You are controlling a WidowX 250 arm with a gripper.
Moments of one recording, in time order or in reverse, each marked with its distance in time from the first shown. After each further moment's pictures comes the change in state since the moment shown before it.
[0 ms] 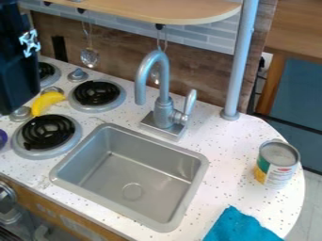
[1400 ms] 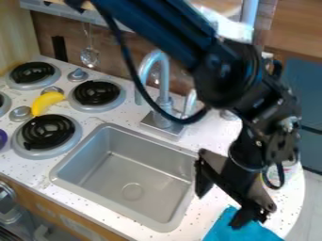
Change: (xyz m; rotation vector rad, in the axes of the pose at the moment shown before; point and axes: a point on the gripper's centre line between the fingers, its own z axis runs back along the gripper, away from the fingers) arm 0.129 -0.133 -0.237 0.169 0.004 -0.342
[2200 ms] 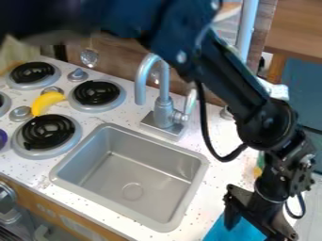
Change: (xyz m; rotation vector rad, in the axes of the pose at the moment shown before) arm 0.027 -0.039 -0.064 -0.091 0.083 -0.041
